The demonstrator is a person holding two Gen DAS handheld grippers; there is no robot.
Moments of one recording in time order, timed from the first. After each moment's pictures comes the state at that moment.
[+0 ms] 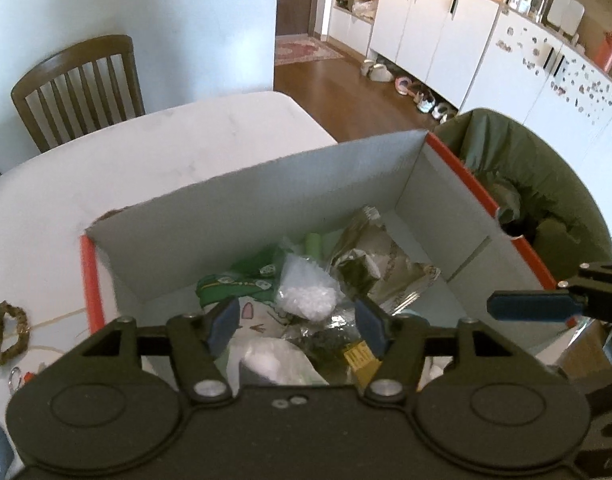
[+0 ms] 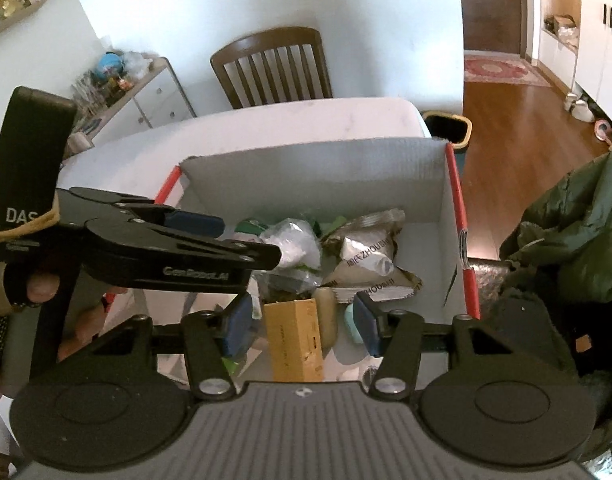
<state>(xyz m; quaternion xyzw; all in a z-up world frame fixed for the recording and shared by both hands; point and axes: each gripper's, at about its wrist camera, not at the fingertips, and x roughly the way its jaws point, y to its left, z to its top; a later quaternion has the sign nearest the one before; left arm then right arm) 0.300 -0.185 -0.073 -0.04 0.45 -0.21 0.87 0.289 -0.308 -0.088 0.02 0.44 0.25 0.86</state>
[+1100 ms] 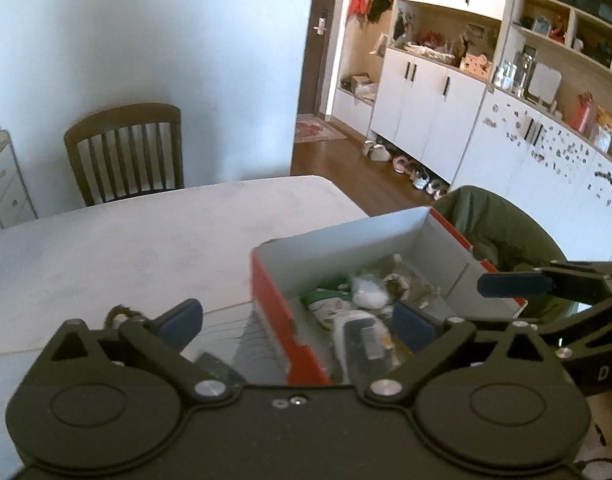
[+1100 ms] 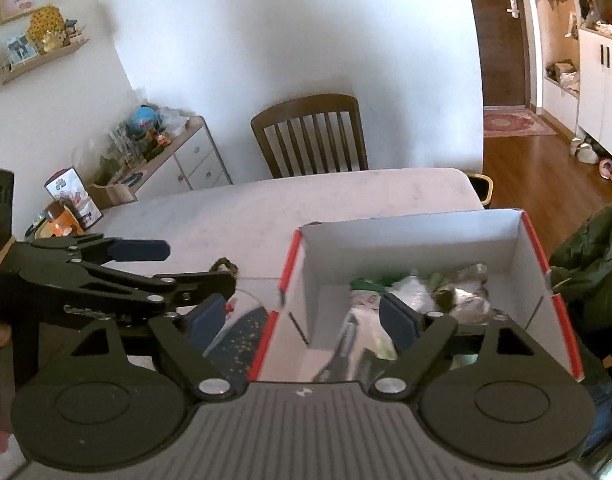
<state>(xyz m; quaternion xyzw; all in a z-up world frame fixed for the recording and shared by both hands) 0.213 -0.032 -0.020 -0.08 0.33 -0.20 0.92 0.215 -0.214 -0.022 0.06 0.36 0.25 0.90</state>
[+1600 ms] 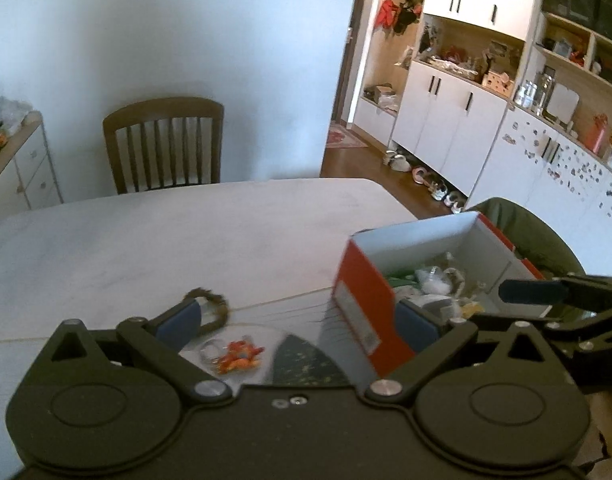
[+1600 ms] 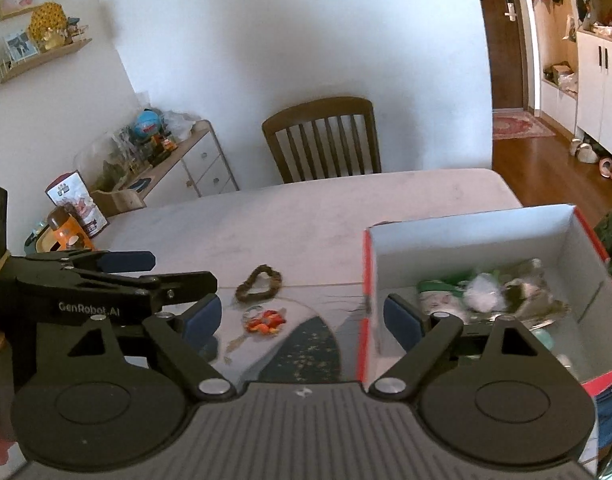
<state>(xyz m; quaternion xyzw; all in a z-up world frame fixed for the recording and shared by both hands) 0.211 0.069 -0.047 -0.11 0.33 -0.18 0.92 0.196 -0.125 -0.025 0.06 0.35 0.24 0.90</state>
